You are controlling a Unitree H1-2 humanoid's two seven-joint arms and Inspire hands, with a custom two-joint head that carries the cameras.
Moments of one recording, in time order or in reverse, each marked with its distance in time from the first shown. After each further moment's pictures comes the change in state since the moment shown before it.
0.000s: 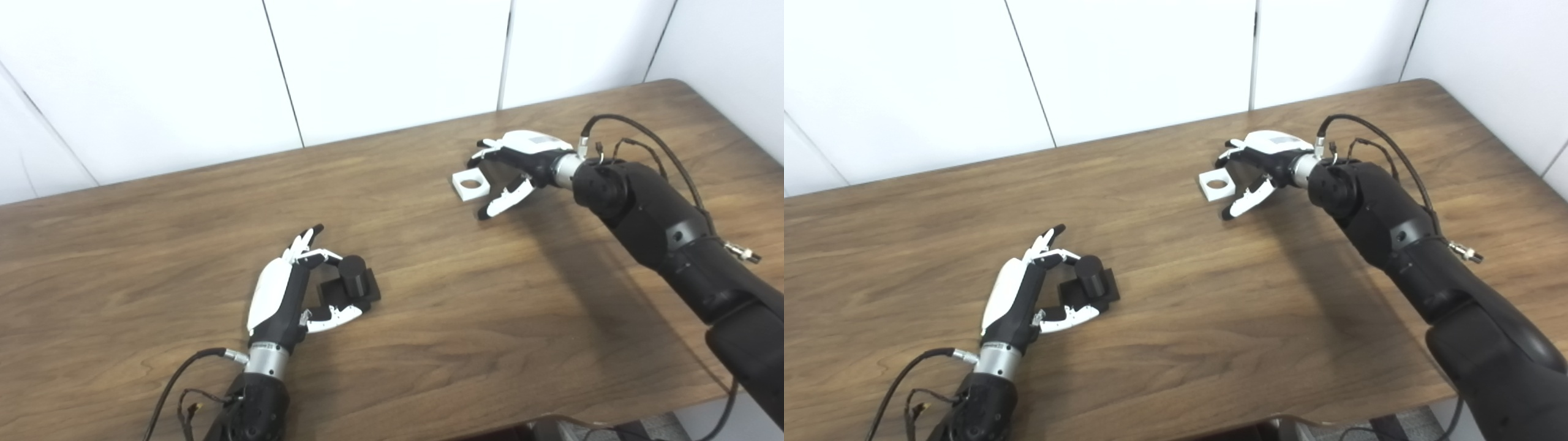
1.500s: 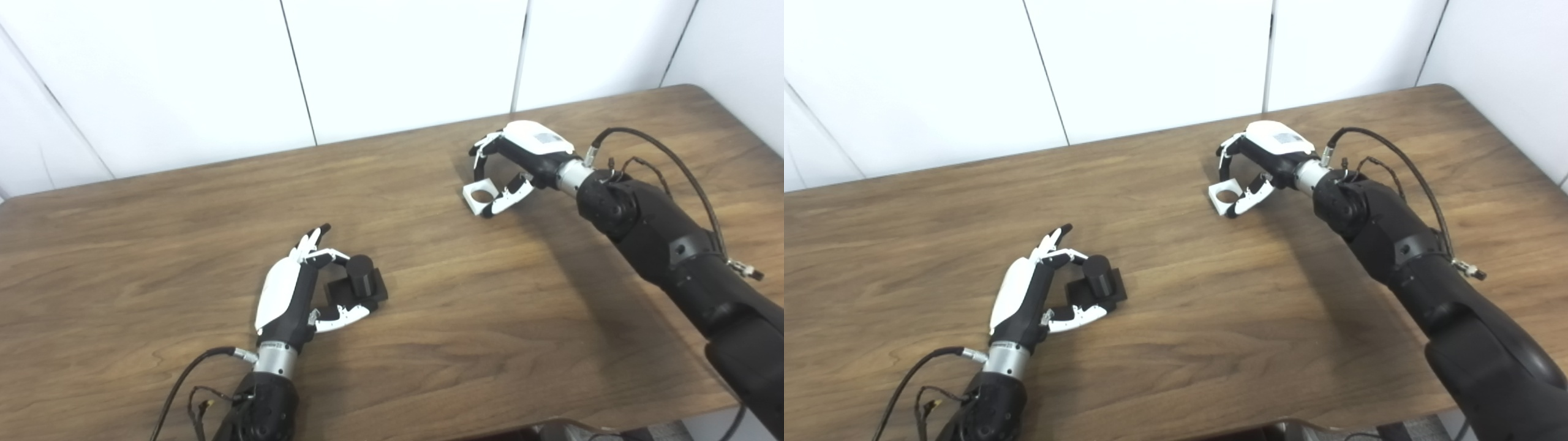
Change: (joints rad) left arm 0.022 -0.011 0.007 -0.018 0.031 0.016 0.012; right arm 0.004 0.038 0.000 0.100 0.020 -0.195 -0.260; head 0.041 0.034
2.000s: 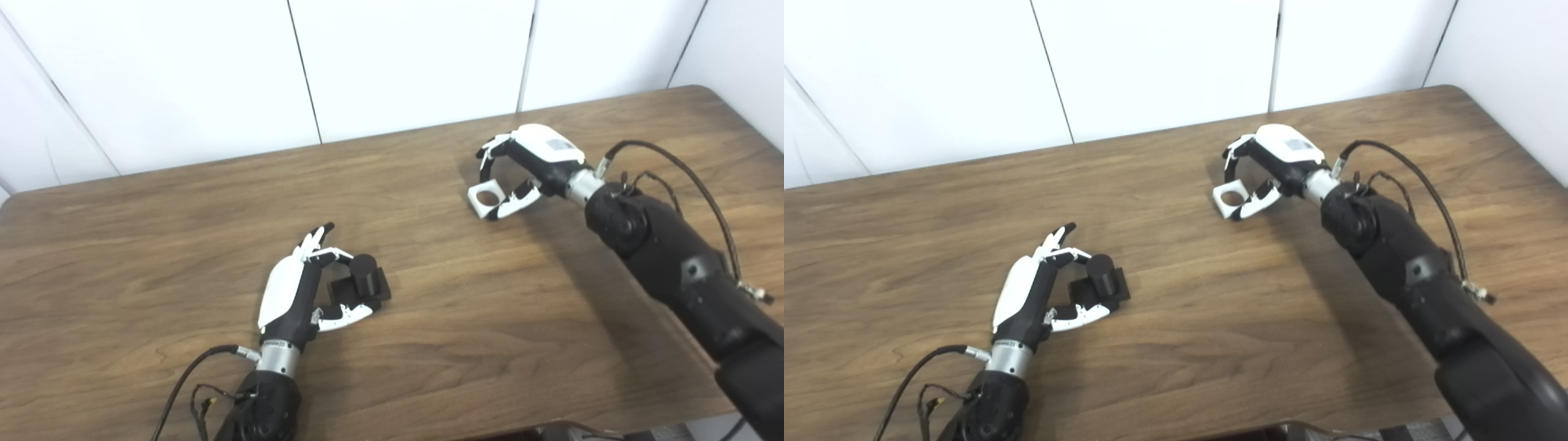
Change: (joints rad) left arm -0.001 -0.001 0.000 -0.002 0.003 0.000 0.000; right arm 0.115 0.015 -0.064 -0.153 0.012 0.000 -0.040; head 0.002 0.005
